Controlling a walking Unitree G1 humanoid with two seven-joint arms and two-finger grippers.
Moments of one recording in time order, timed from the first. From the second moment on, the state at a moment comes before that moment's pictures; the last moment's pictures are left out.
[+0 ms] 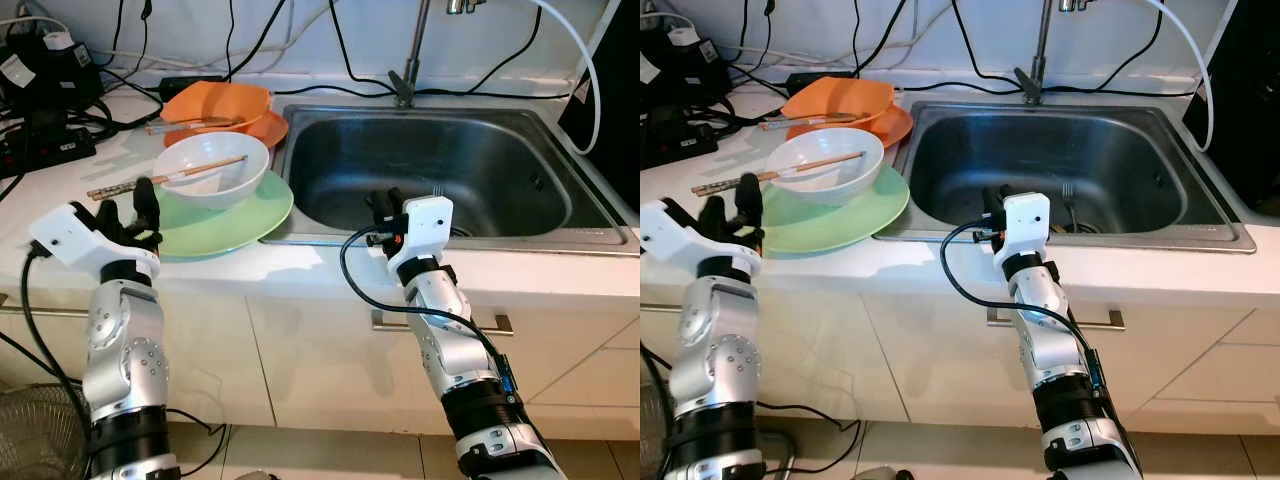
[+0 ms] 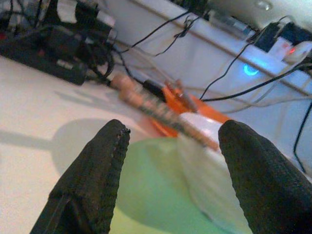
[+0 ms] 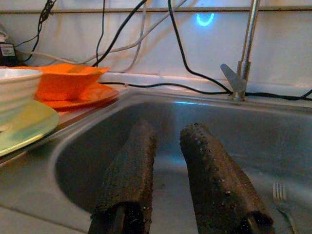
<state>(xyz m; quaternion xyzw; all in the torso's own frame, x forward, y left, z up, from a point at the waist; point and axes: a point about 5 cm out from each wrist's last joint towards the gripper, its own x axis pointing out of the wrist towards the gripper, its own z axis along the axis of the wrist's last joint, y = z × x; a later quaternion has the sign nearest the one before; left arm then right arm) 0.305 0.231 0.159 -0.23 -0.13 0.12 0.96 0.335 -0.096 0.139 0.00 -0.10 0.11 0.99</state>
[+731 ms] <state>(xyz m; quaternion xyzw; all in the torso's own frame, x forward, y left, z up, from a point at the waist) 0.328 0.235 0.174 -0.23 -0.16 0.13 0.95 0.335 -0.098 0.139 0.00 -0.10 0.11 0.99</state>
